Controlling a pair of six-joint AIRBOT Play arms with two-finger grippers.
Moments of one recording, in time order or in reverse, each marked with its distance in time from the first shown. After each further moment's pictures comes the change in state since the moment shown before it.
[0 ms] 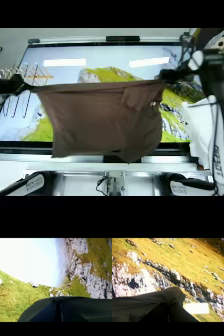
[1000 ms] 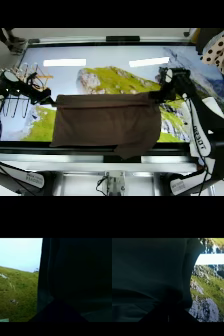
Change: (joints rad) left arm -0.046 -0.520 0.203 0.103 -0.251 0.089; right arm 0.007 -0.219 -0.082 0.014 0.167 -0.028
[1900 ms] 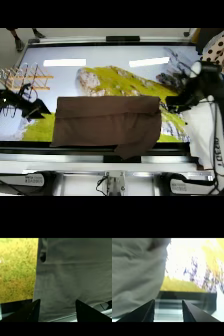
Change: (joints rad) left arm 0.120 0.207 -0.246 -0.041 -0.187 0.075; right arm -0.165 0.217 -0.027 0.051 0.372 -0.192
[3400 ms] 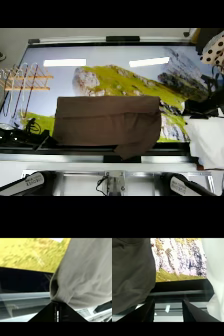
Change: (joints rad) left arm 0.179 0.267 -0.709 -0.117 0.306 0.153; right arm -0.221 0.227 -0.178 0.120 -0.047 -0.045
